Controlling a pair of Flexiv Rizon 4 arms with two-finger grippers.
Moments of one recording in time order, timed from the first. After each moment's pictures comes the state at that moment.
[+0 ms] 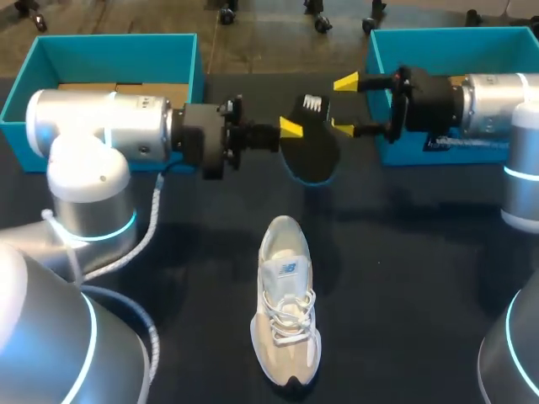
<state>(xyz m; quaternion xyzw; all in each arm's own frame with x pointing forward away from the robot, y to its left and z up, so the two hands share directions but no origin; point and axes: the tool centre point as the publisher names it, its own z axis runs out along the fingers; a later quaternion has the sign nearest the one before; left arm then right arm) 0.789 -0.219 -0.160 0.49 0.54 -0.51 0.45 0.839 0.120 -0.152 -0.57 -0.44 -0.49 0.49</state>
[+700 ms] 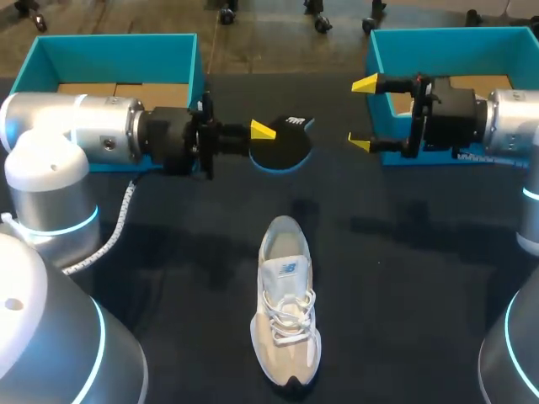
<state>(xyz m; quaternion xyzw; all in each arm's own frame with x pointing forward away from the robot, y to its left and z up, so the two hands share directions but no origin) 0.766 -0.182 -0.145 0.43 0.56 -0.60 0.37 0.818 0.101 -0.147 -0.60 -0.42 -0.51 0.46</state>
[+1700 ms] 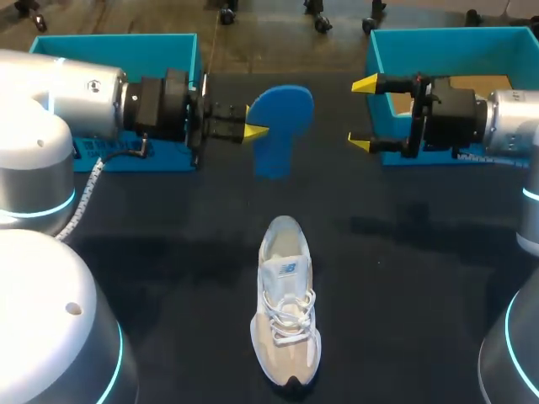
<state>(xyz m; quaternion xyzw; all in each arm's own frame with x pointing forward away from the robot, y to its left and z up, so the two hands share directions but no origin) 0.756 -0.170 -0.124 0.15 0.76 -0.62 0.11 0.818 0.101 -0.148 -0.60 -0.42 -0.51 0.46</state>
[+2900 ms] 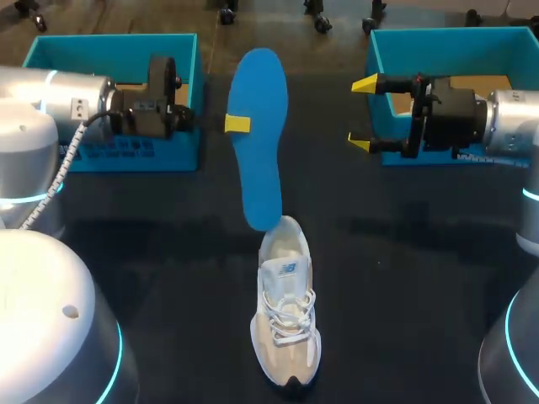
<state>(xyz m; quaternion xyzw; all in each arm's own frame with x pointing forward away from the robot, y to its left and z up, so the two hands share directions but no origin) 0.770 -0.144 -0.139 -0.27 0.68 -0.62 -0.28 0.818 0.101 -0.148 -0.60 -0.42 -0.51 0.46</state>
